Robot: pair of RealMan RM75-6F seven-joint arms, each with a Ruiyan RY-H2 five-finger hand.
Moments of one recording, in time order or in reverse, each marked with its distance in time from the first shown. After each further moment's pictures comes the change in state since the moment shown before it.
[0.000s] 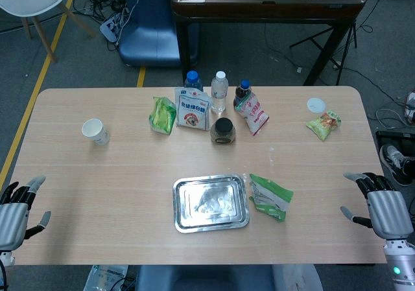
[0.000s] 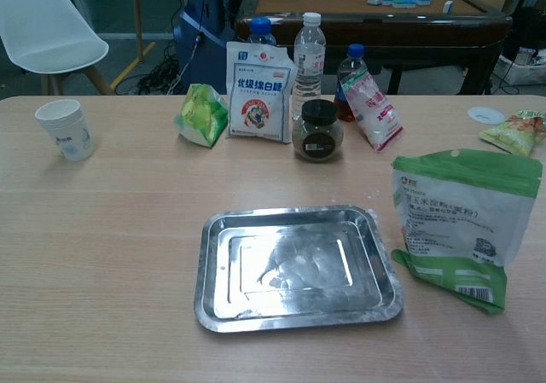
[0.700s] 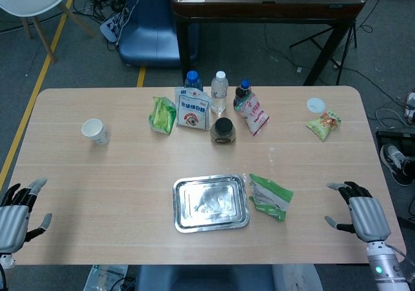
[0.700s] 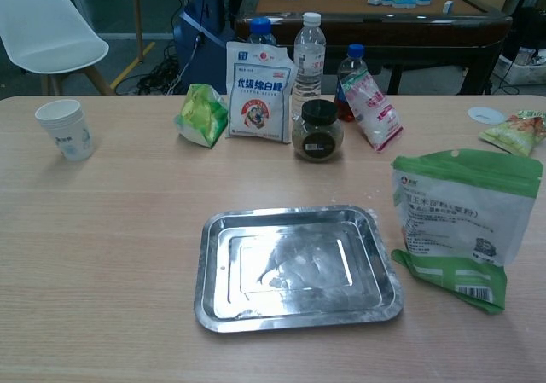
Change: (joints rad) left arm 0.011 0.001 0.012 0.003 0.032 0.017 -0.024; right arm 0.021 -0.084 -0.029 -0.016 0.082 -0.146 0.005
